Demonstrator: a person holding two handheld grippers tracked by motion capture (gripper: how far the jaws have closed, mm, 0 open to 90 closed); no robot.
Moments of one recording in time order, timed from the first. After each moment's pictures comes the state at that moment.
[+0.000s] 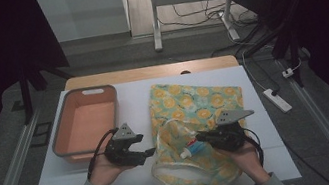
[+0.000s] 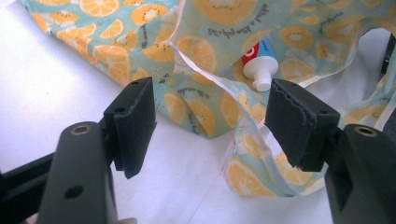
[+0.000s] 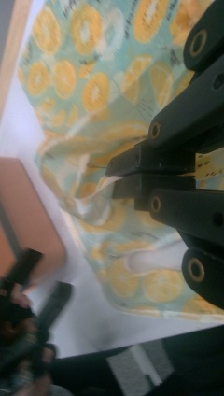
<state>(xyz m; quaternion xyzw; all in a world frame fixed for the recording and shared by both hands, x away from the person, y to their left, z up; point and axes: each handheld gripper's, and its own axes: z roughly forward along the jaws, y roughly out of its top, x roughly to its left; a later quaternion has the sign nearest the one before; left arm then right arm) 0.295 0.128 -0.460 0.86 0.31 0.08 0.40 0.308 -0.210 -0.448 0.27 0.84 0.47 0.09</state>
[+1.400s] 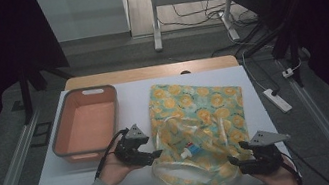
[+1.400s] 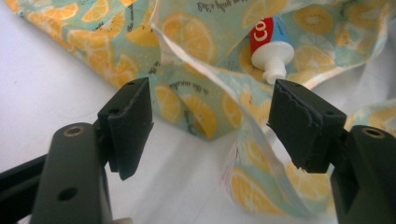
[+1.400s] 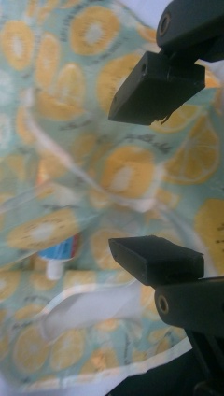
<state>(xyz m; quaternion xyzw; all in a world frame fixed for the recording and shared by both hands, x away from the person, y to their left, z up) 0.308 0.100 -0.481 0.87 0.33 0.07 0.37 0.250 -0.285 -0.468 0.37 0.83 0.38 0.17</state>
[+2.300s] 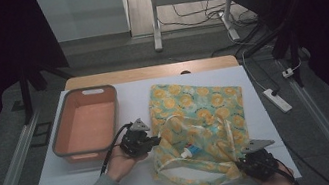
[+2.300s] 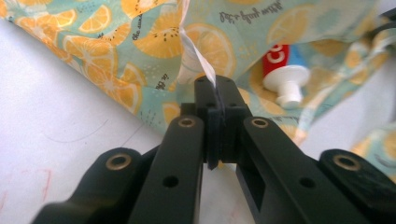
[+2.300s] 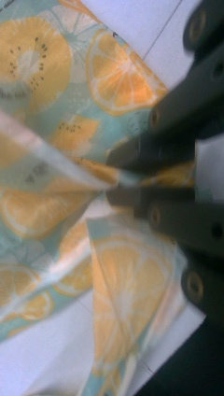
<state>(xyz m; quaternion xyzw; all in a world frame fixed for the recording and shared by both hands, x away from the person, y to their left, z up) 0.325 0.099 -0.485 0.85 0.34 0.05 0.39 0.253 -0.285 -0.505 0.39 0.87 0.25 0.16</state>
